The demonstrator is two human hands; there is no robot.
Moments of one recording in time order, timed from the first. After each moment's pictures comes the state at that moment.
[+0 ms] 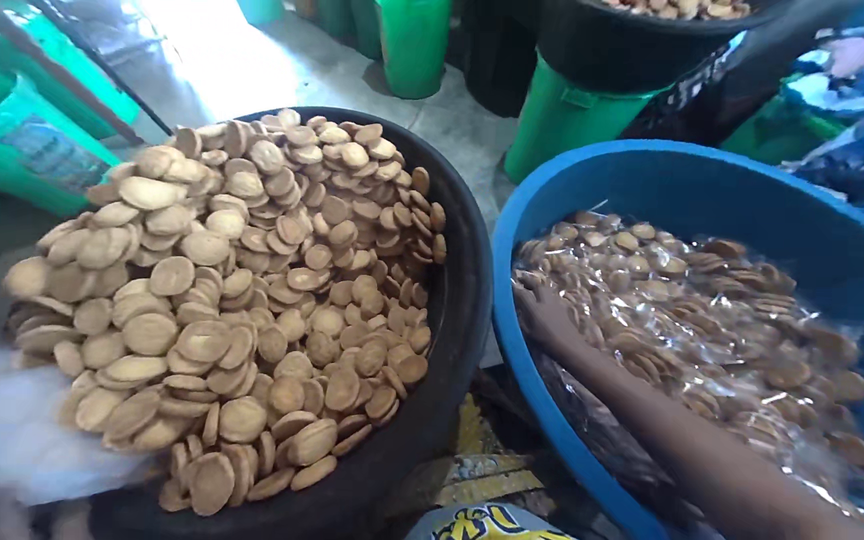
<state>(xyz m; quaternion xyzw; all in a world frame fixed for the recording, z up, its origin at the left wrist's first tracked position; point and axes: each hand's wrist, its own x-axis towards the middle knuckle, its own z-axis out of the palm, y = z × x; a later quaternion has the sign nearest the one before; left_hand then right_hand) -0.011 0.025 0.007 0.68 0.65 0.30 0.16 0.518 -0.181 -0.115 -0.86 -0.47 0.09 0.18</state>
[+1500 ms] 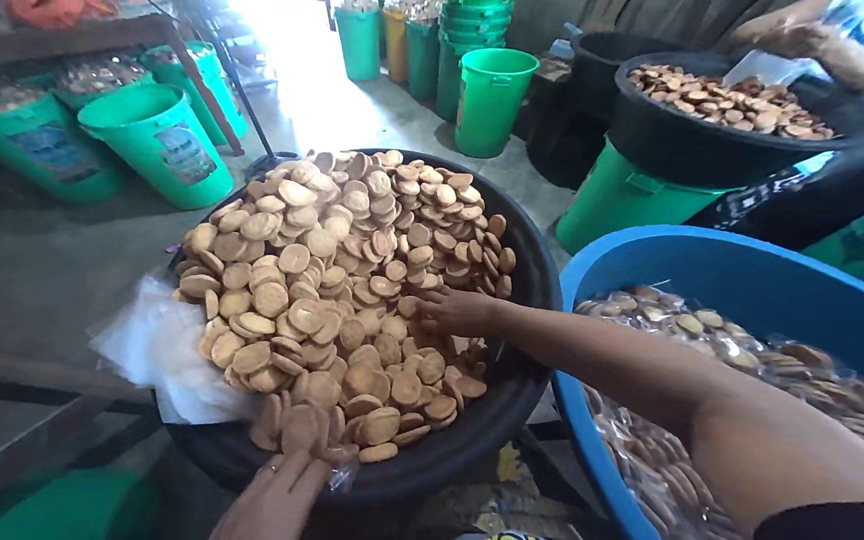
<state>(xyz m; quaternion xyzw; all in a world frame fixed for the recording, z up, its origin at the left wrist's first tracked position) 0.049 -0.060 0.064 0.93 0.34 0.01 0.15 0.423 0.029 -0.037 -0.41 -0.90 0.08 -0.13</state>
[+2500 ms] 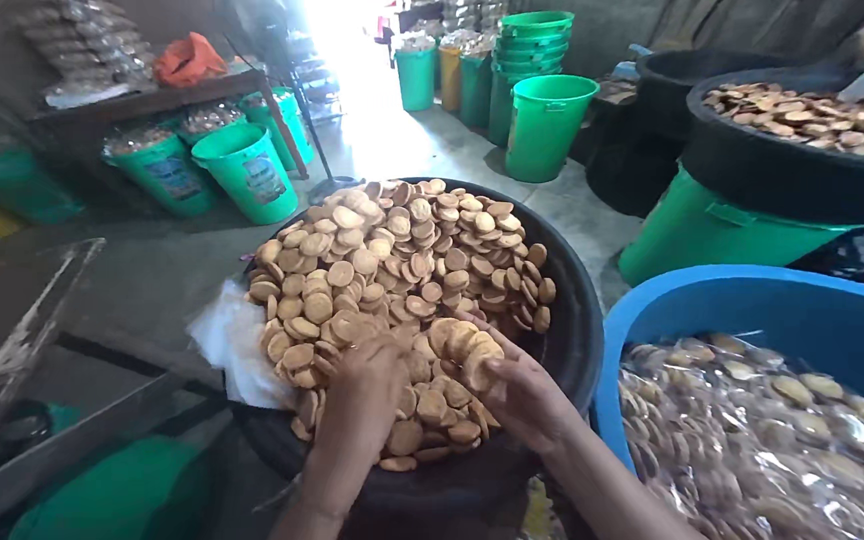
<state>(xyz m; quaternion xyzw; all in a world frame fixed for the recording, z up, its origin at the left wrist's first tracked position) 0.154 -0.012 0.069 0.87 0.43 0.23 0.10 0.350 -0.077 0.028 -0.23 -0.30 0.64 0.67</state>
